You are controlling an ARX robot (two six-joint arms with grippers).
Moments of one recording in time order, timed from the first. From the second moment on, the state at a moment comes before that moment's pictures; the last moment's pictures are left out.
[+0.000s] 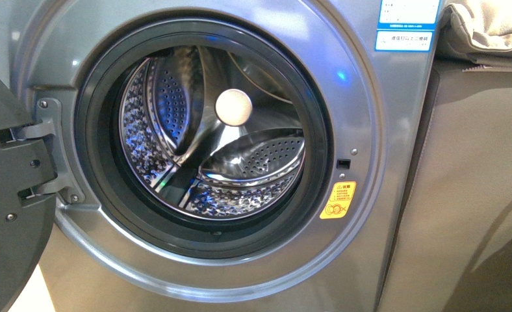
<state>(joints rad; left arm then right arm) 0.00 0.00 0.01 -0.01 0.00 0.00 0.00 0.00 0.00 0.00 0.00 0.00</state>
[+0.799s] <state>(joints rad) 0.00 0.00 0.01 -0.01 0.00 0.00 0.00 0.00 0.00 0.00 0.00 0.00</state>
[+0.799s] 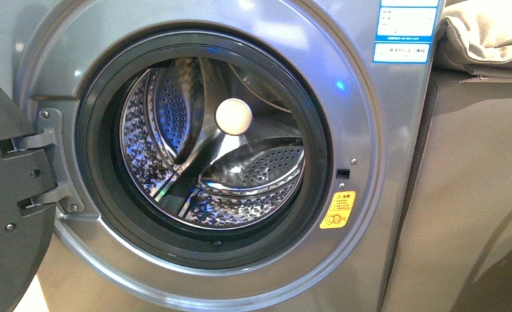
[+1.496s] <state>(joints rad) 0.00 0.00 0.01 -0.01 0.00 0.00 -0.29 0.25 0.00 0.65 -0.56 0.30</state>
